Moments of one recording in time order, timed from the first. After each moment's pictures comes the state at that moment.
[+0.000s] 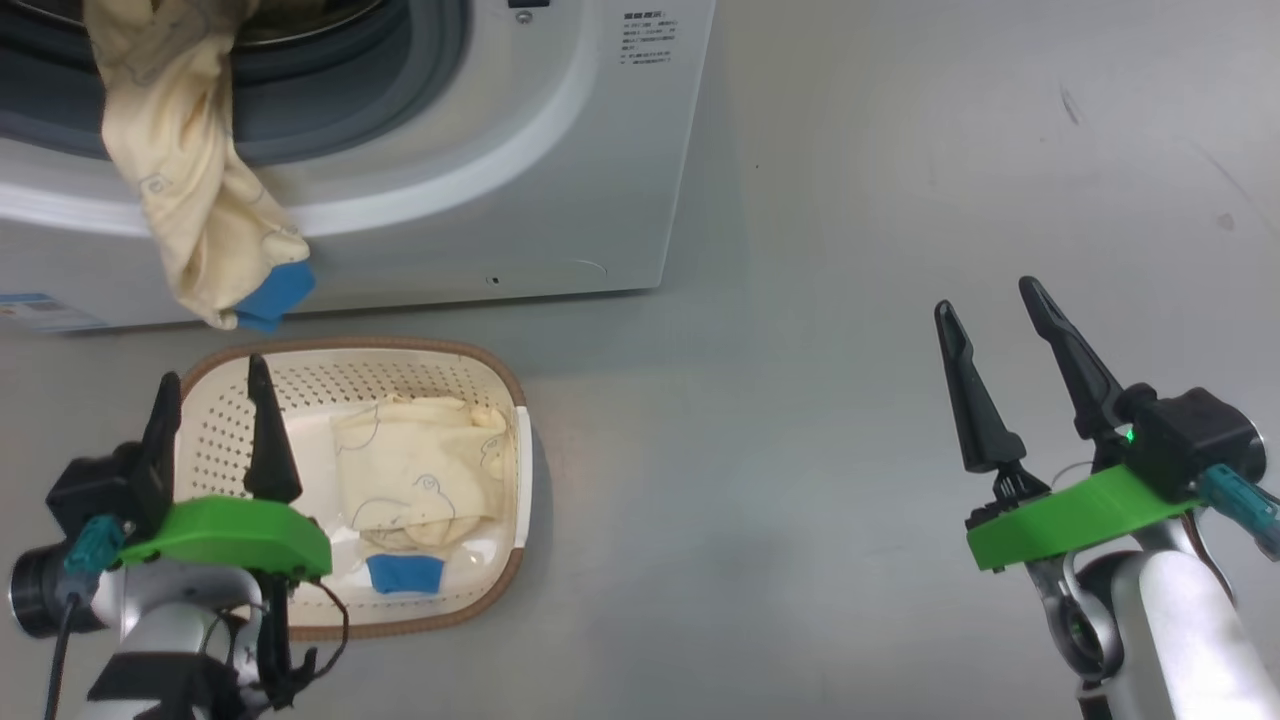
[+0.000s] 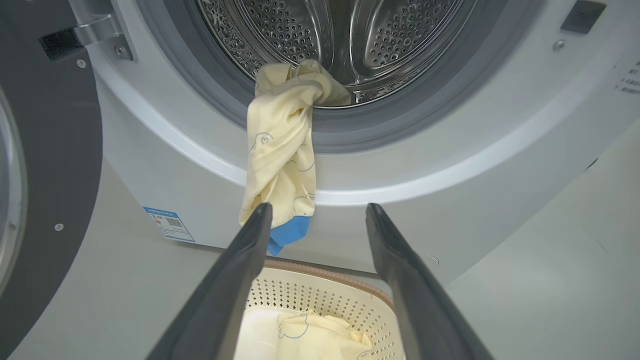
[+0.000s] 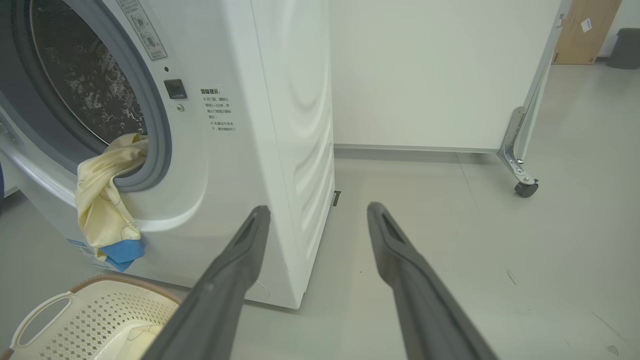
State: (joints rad) left arm -0.24 0.30 -0.26 0.13 -0.48 0.24 -0.16; right arm -0.13 -0.04 0.05 -0.01 0.11 0.13 -0.18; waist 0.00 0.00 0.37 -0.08
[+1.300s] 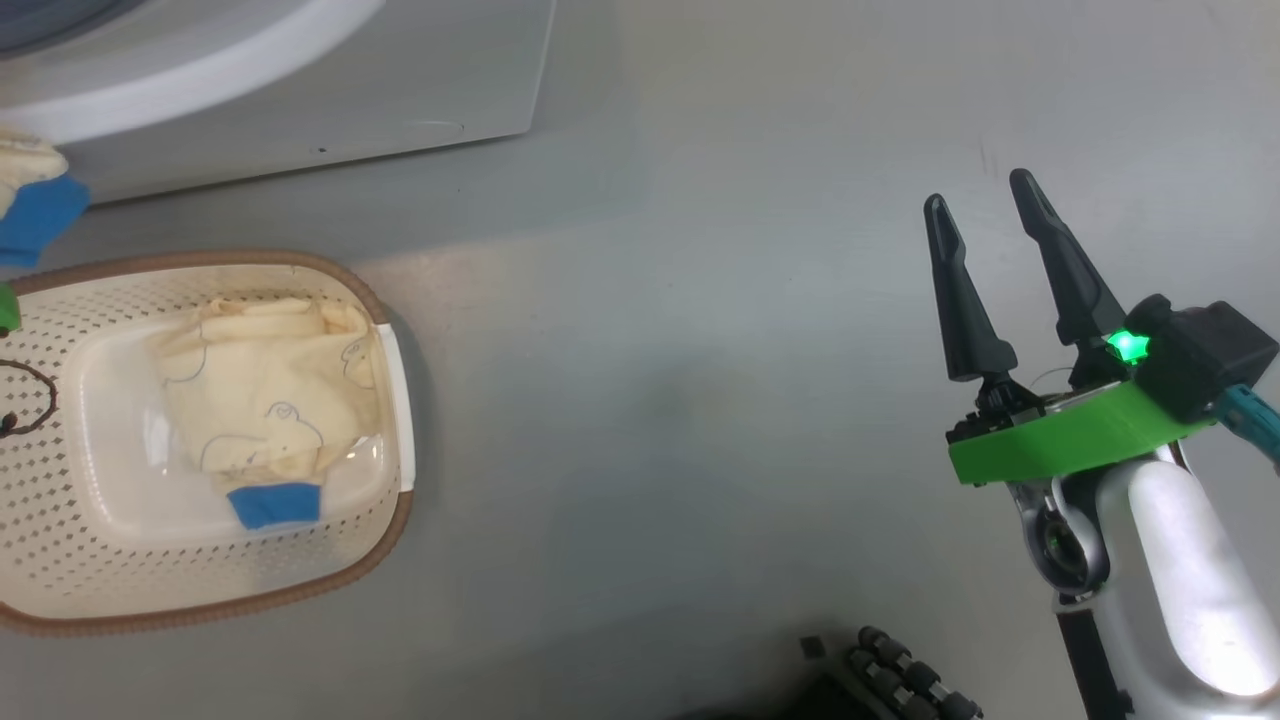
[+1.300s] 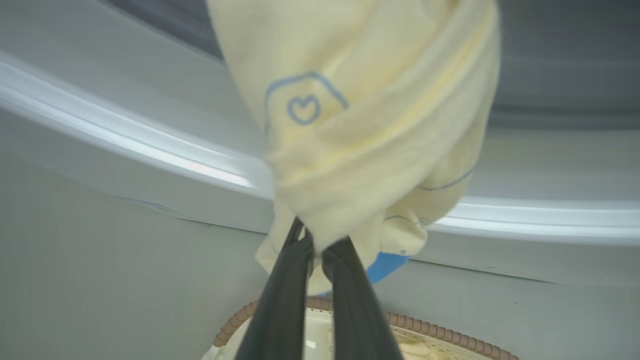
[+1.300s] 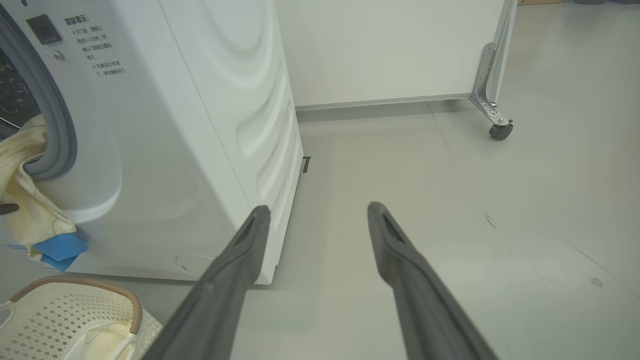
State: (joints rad) left arm -0.84 0.50 -0.20 0.75 -0.59 0.05 0.05; right arm -0.30 -0.04 0.11 0.05 0.21 0.13 -0.26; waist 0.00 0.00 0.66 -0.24
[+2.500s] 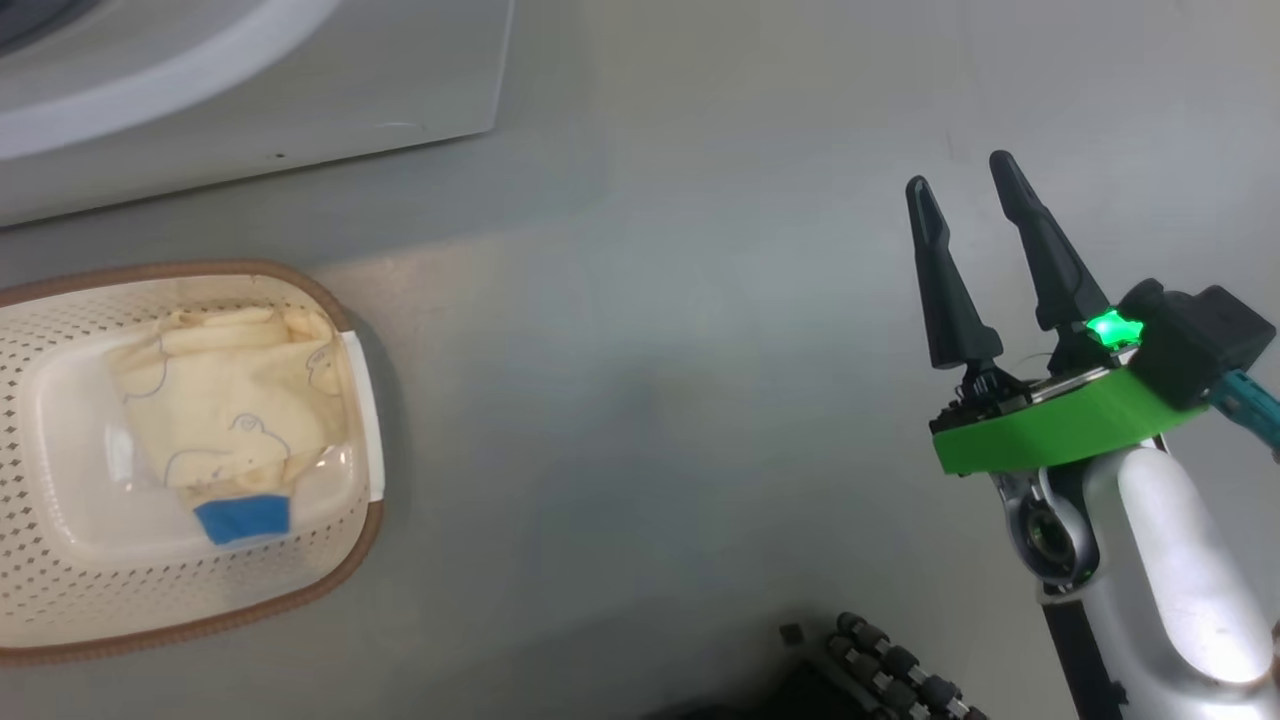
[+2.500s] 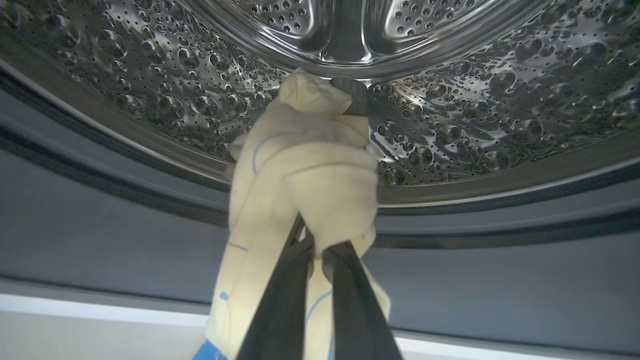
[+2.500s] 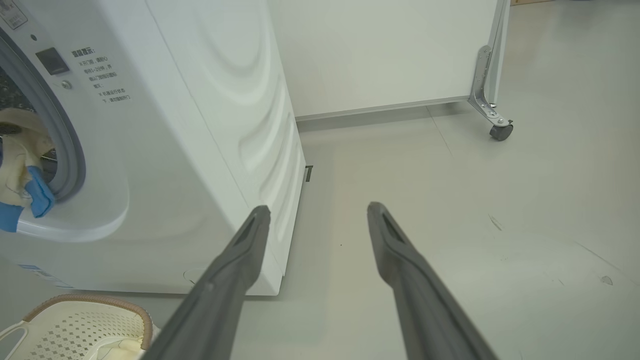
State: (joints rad) left arm -0.98 0.70 -0.16 0.25 -0.68 0.12 0.55; right arm -0.33 -0.04 0.14 0.04 0.28 0.13 -0.26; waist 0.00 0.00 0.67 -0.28
